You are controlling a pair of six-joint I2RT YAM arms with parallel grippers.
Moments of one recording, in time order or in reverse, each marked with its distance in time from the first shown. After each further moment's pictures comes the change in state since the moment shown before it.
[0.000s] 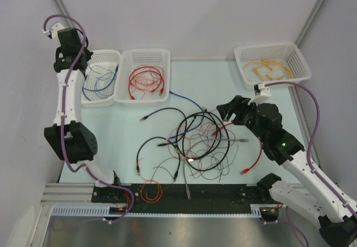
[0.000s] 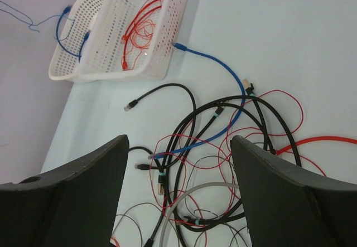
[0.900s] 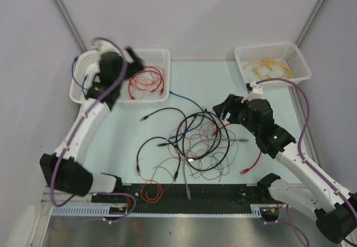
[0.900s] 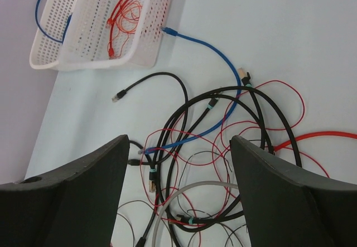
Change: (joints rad) left arm -0.228 -0.267 -0.423 0.234 0.085 -0.035; right arm -0.017 0.132 -0.003 0.045 -0.029 -0.011
